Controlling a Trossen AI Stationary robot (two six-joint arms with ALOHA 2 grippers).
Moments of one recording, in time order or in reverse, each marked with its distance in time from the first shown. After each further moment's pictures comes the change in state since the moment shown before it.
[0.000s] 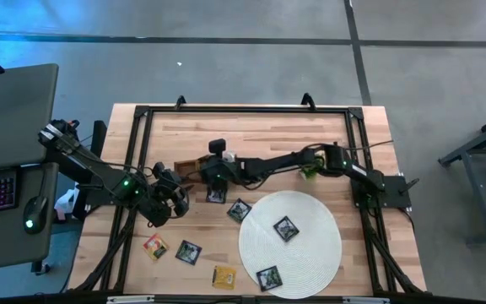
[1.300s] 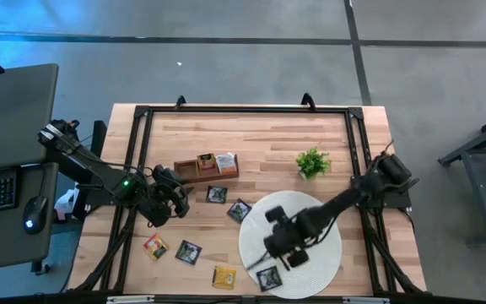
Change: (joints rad) left arm 0.000 0.000 0.001 0.008 0.045 -0.119; right arm 0.522 -0.486 -0.407 -0.761 -0.423 0.648
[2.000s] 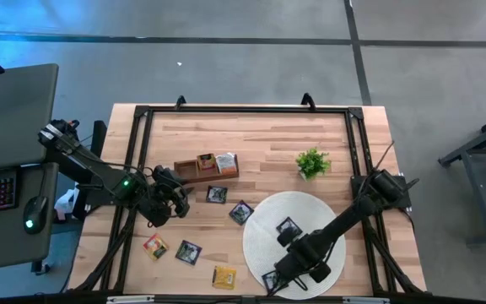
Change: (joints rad) left arm 0.000 0.000 0.000 0.009 -0.002 -0.026; right arm 0.167 0.172 0.004 -0.124 -0.194 -0.106
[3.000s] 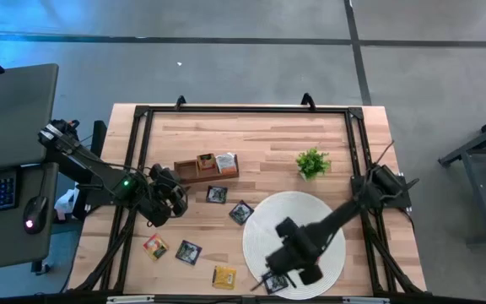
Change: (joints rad) left arm 0.000 0.000 0.000 -0.092 0.027 -0.006; right arm -0.064 -0.043 0.268 -0.287 -0.005 0.241
